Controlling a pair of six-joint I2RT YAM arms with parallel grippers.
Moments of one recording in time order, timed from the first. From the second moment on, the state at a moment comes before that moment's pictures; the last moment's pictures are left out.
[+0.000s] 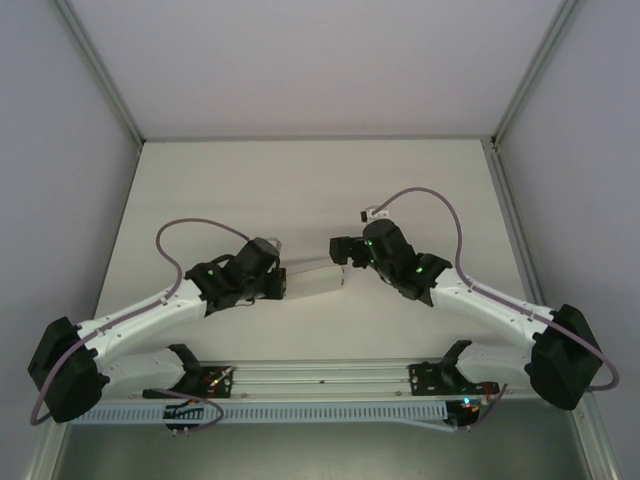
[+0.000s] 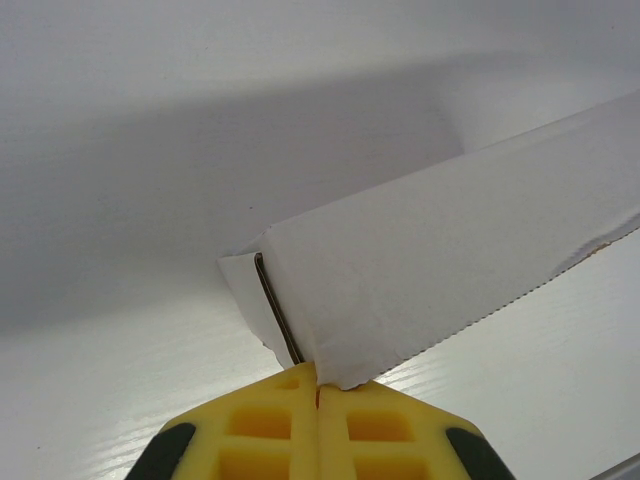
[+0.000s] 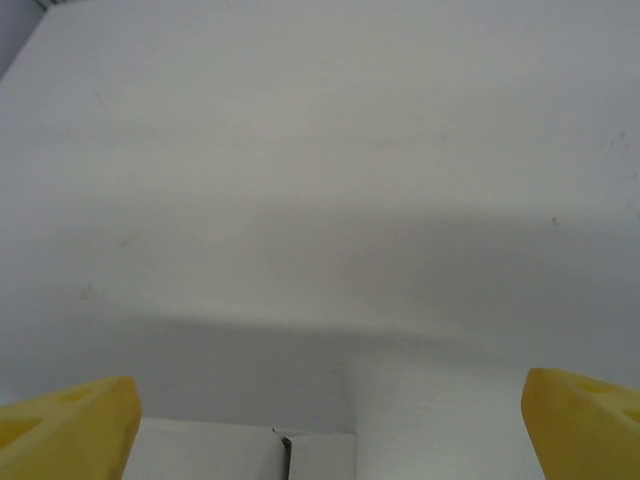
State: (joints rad) left arm -0.88 1.12 0.74 -0.56 -0.07 -0.72; right arm 0.80 1.19 0.75 -0.21 0.18 0.56
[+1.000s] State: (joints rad) left arm -0.89 1.16 0.79 -0.64 -0.04 -0.65; right arm 0.76 1.22 0.38 0.32 0.01 0.81
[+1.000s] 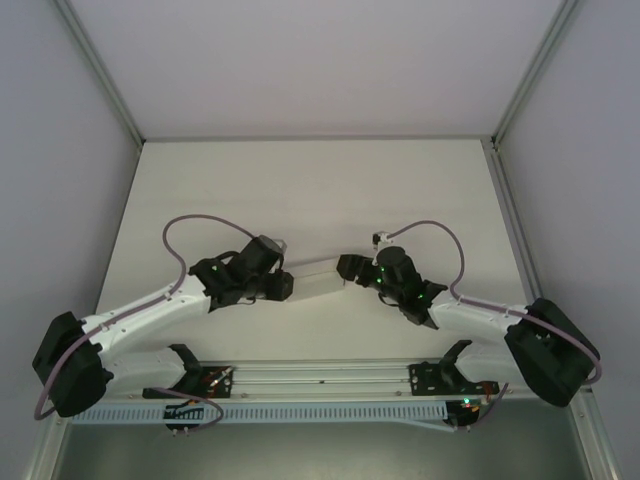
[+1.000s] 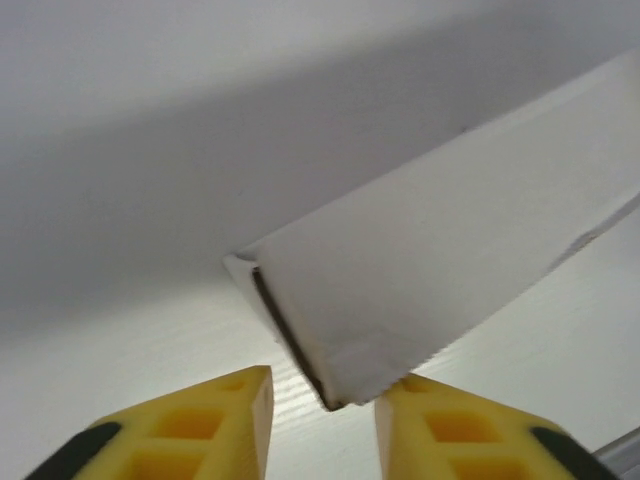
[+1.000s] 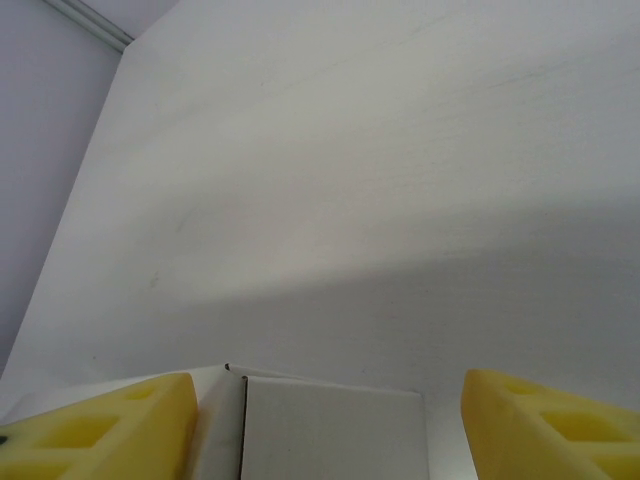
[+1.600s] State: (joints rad) left arm -0.86 1.08 0.97 -0.86 -0.03 -0.63; right arm 0.84 1.25 0.41 0.32 0.14 0.78
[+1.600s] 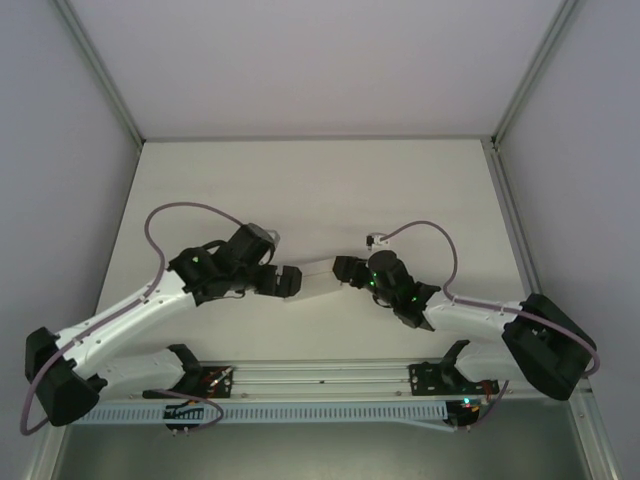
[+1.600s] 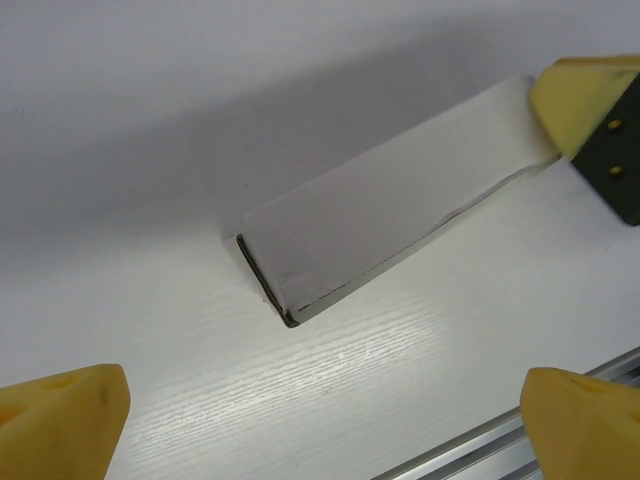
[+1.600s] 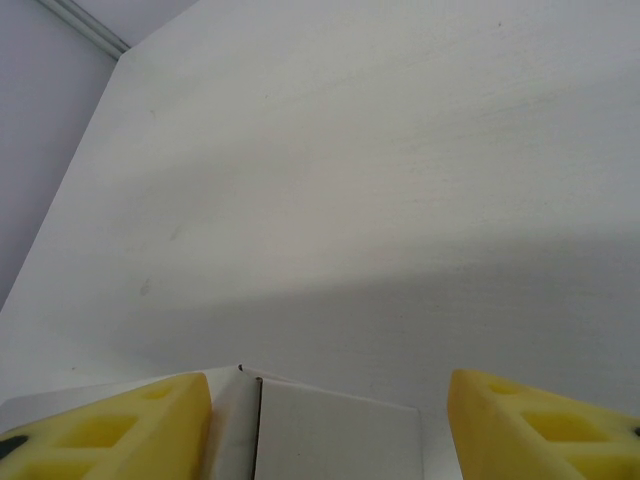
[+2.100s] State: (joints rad) left arm -0.58 1.01 0.68 -0.59 0.22 -0.68; right arm 0.87 1.26 0.43 0.29 0.18 0.75
